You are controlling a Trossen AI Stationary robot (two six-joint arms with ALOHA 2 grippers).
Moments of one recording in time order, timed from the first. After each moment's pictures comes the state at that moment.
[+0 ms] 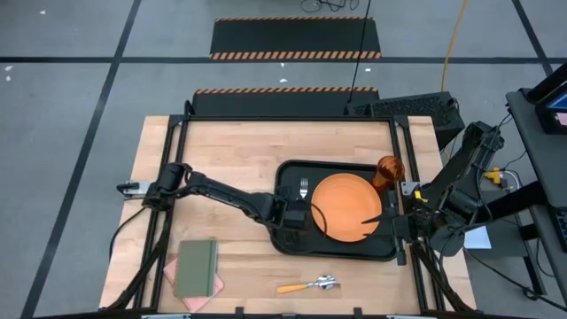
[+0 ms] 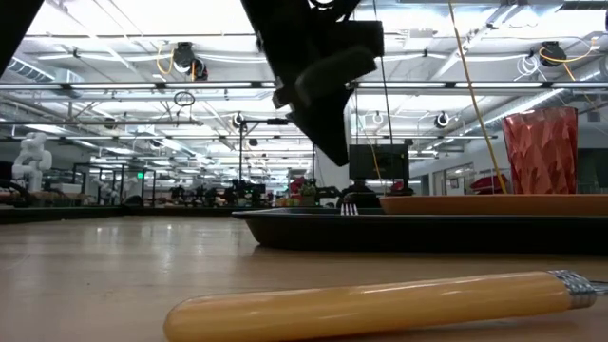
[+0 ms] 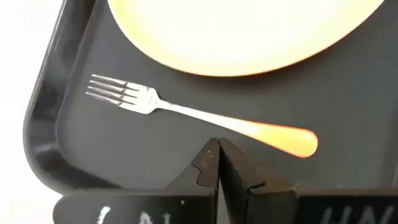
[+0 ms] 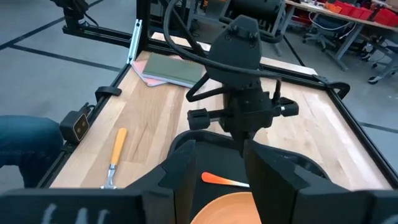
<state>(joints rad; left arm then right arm) -0.22 2.10 1.67 -0.73 -0.39 -0.30 0.96 0.91 0.87 -0.55 0.86 0.31</state>
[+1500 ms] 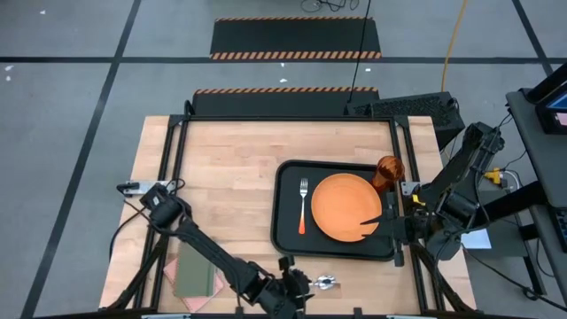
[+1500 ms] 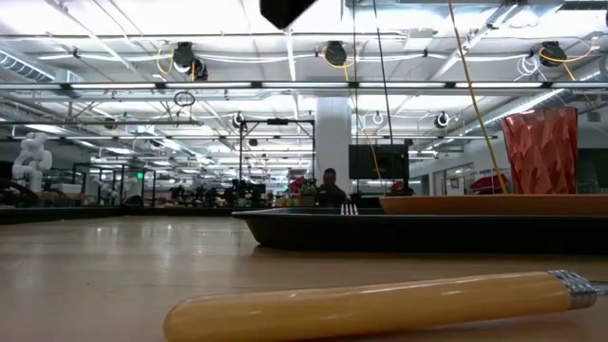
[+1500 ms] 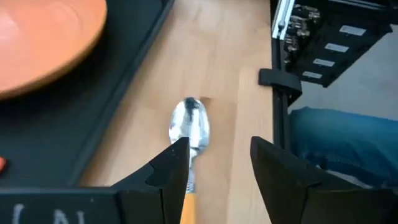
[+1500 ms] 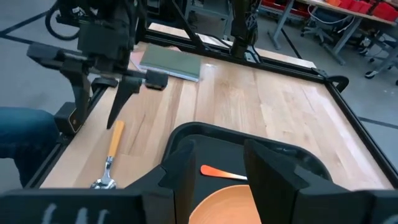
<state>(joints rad) -0.64 2.25 1.82 -0.33 -0.50 -0.62 0.96 0.93 0.87 -0.57 0.86 0.34</state>
